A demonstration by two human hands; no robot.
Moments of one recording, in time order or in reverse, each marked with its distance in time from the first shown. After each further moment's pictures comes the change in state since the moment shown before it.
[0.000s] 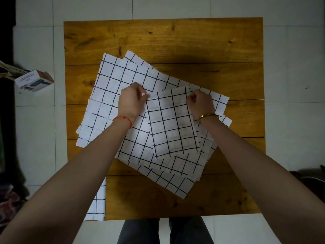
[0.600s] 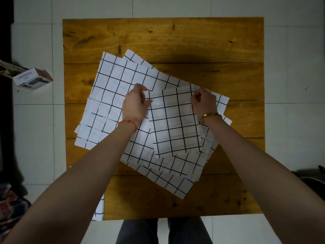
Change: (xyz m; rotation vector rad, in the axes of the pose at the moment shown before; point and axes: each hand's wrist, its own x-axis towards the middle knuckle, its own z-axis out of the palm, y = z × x) left_hand -0.011 -0.003 0.017 -0.039 -0.014 -0.042; right_hand 0.003 0.007 -0.005 0.113 0.008 0.036
